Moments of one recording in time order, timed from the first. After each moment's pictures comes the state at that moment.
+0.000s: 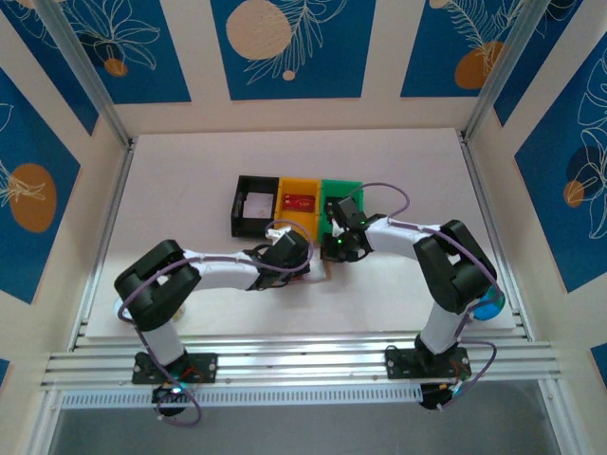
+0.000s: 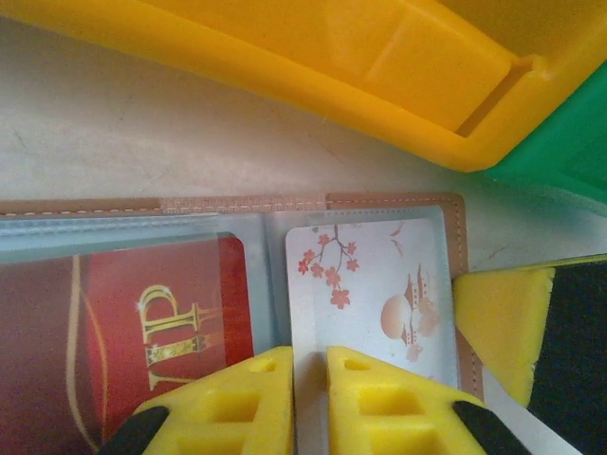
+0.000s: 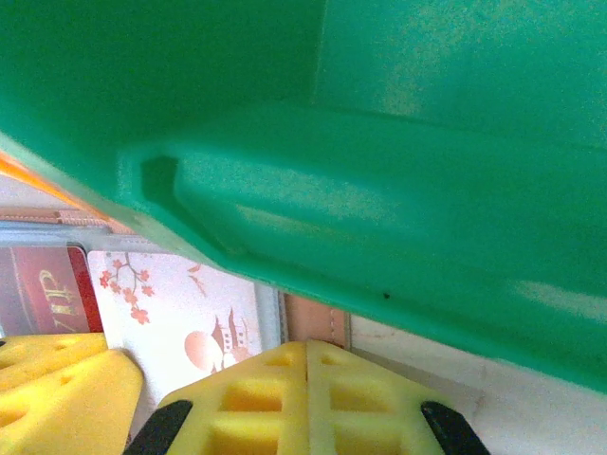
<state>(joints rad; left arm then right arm) -0.91 1.73 0.84 0.02 -0.16 -1.05 0.56 1.74 0.94 -0.37 -0.28 0.60</state>
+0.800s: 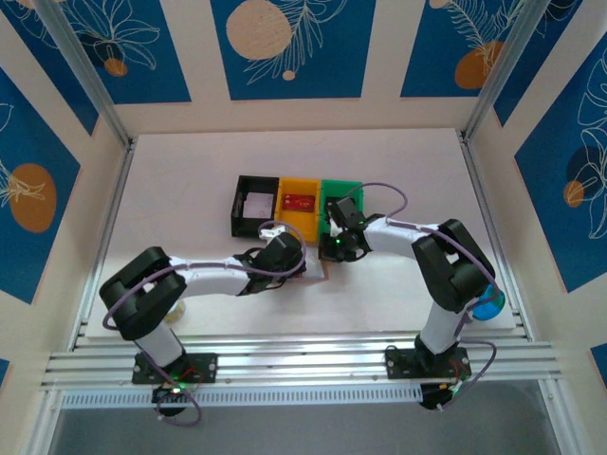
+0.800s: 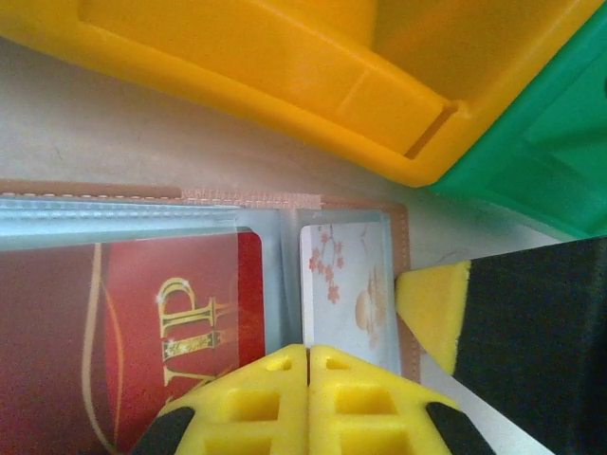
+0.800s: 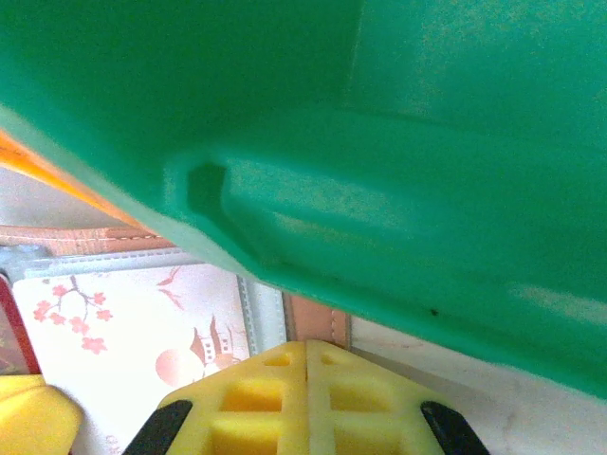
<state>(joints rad) -0.91 1.64 0.76 0.09 -0.17 -1.08 0.57 1.76 0.95 -0.36 -0.29 0.60</state>
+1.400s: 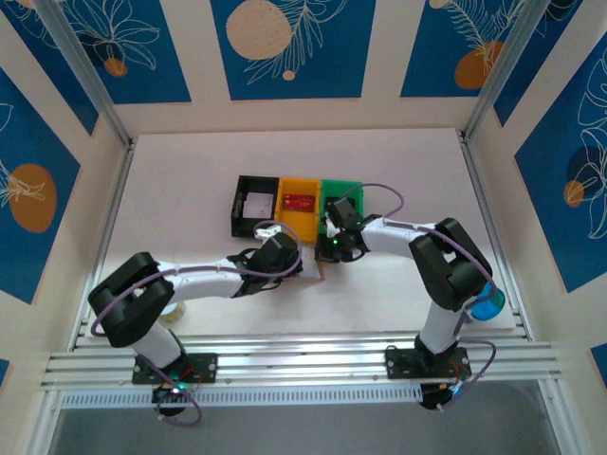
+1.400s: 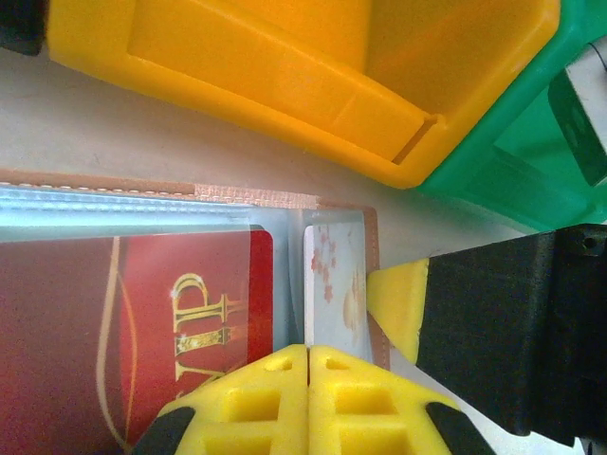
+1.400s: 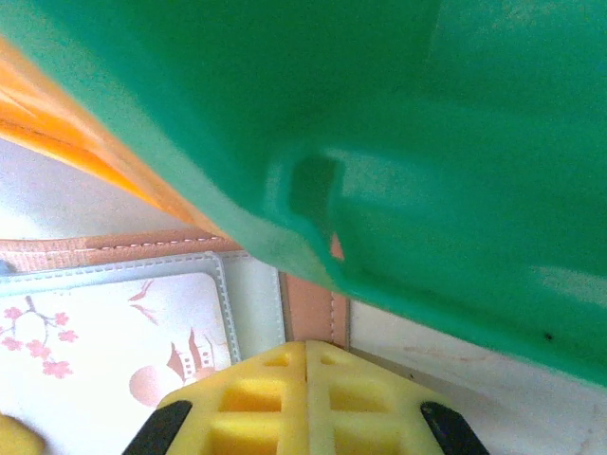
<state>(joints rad) -0.91 1.57 0.74 0.05 -0.18 -1.08 0.58 1.77 0.96 -0.34 -0.33 0.60</state>
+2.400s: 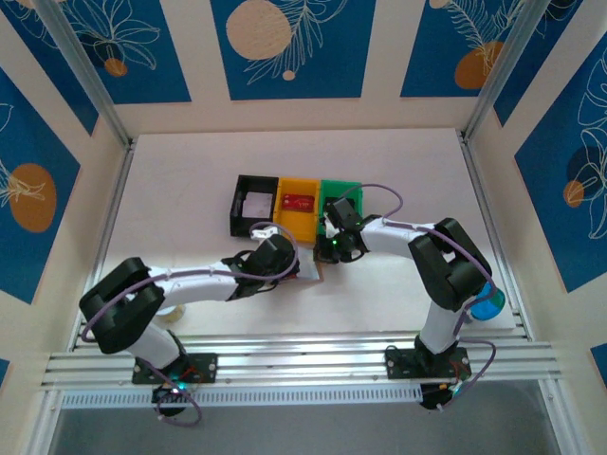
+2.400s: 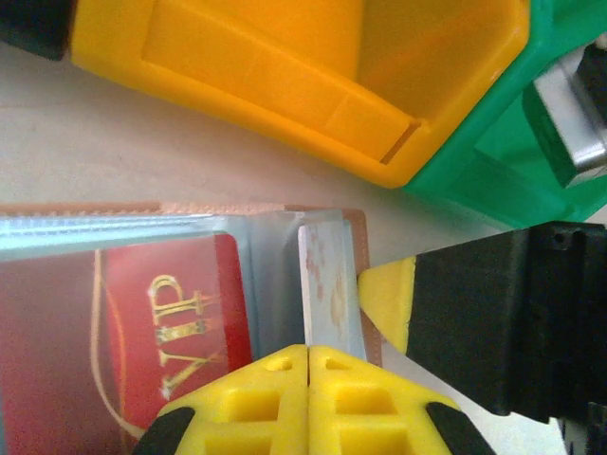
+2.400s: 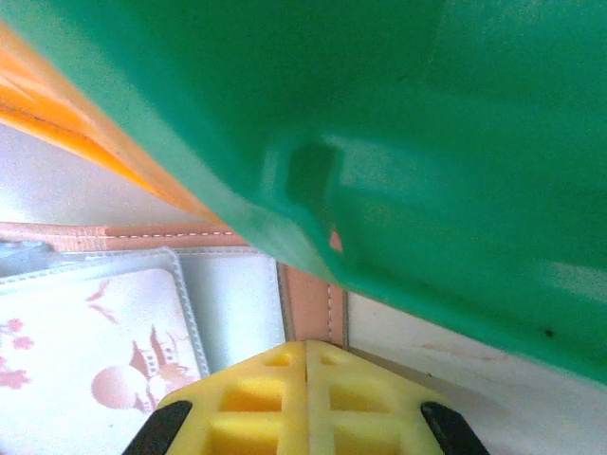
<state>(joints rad) -0.92 1.51 0.70 0.05 -0.20 -1.08 0.59 1.77 0.96 -0.33 -0.34 0.60</state>
